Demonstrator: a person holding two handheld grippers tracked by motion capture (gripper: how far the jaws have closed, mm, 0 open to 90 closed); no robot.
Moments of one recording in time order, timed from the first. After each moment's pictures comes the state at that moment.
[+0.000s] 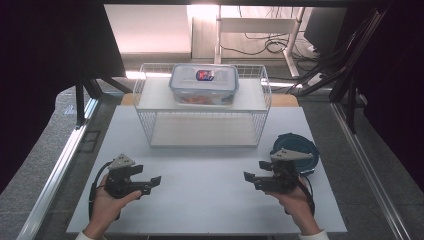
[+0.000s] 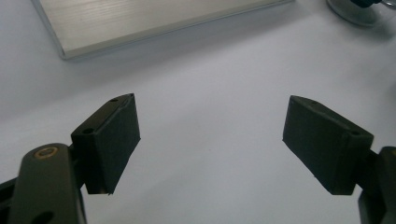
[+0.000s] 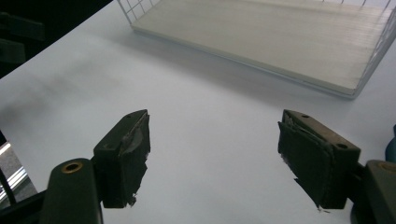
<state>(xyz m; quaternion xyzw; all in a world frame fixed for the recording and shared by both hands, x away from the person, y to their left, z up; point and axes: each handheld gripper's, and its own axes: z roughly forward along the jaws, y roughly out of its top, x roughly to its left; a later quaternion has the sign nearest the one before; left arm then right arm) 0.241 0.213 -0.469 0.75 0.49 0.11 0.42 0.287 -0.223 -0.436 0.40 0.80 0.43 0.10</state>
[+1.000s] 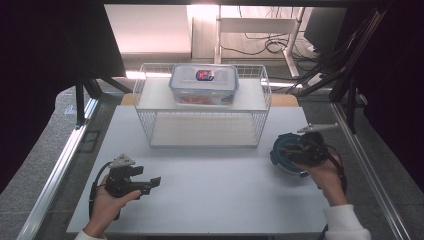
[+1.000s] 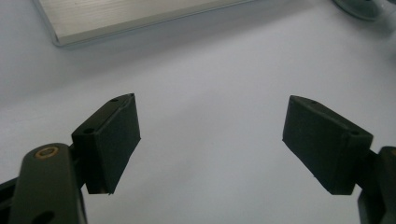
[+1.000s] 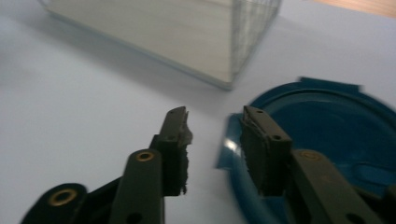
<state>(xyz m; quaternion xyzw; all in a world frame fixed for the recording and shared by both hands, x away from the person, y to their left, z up) 0.247 0.217 -0.476 0.76 0.50 0.10 0.41 0.352 -0.293 -0.395 0.45 0.82 0.34 0.14</state>
